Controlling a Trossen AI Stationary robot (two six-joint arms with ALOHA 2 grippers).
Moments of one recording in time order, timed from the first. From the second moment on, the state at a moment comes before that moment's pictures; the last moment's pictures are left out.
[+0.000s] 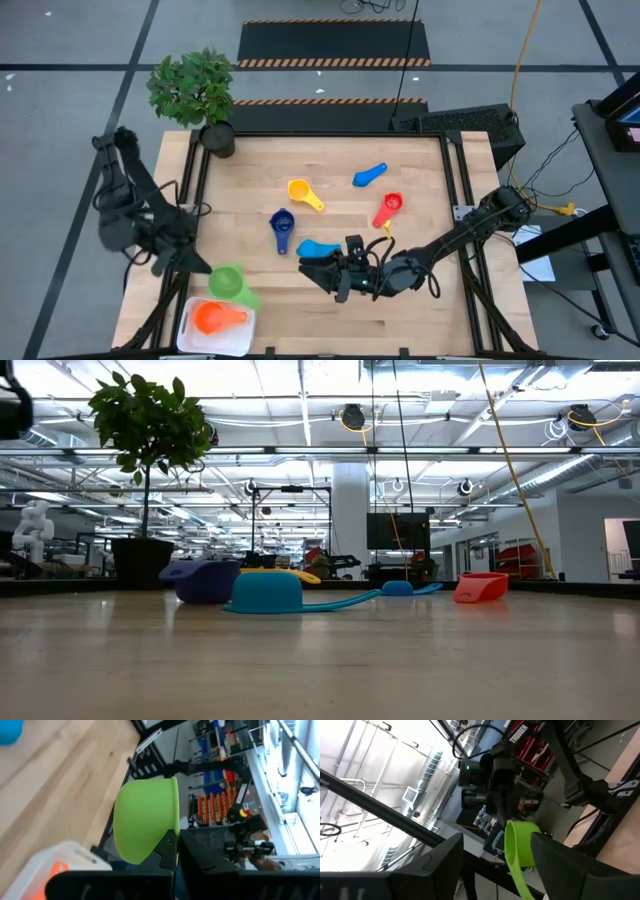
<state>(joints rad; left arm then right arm) -1.05 0.71 0.87 -0.52 -0.51 -1.42 0.52 1.76 1.25 0.74 0.68 1.00</state>
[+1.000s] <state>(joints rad) -1.62 1.10 0.87 -0.73 -0.93 -2.17 0.42 1.76 1.25 0.74 0.54 1.11</state>
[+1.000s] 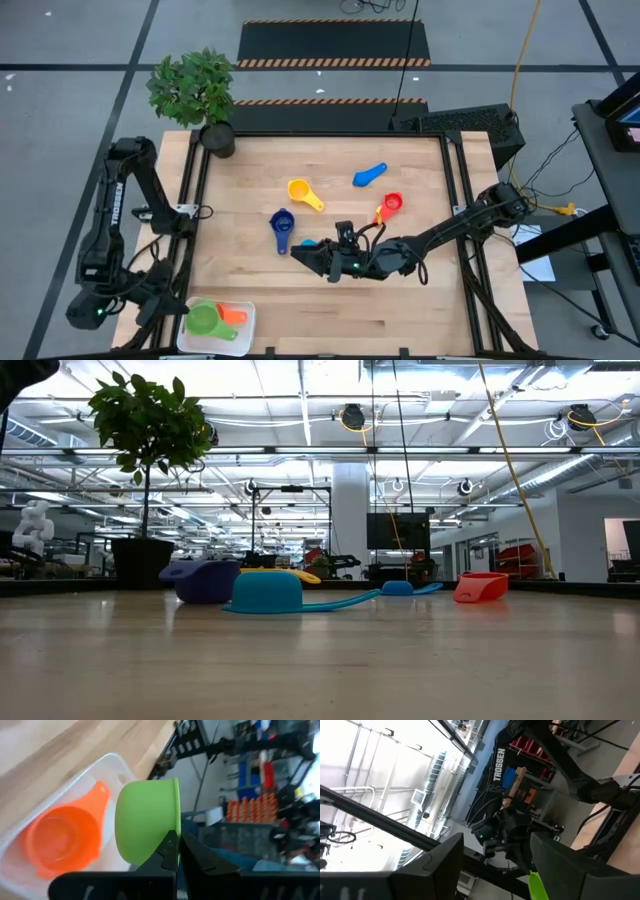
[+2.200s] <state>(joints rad) -1.72 1.03 0.50 -0.34 -0.94 -2.11 0.42 1.76 1.25 0.74 0.55 1.19</state>
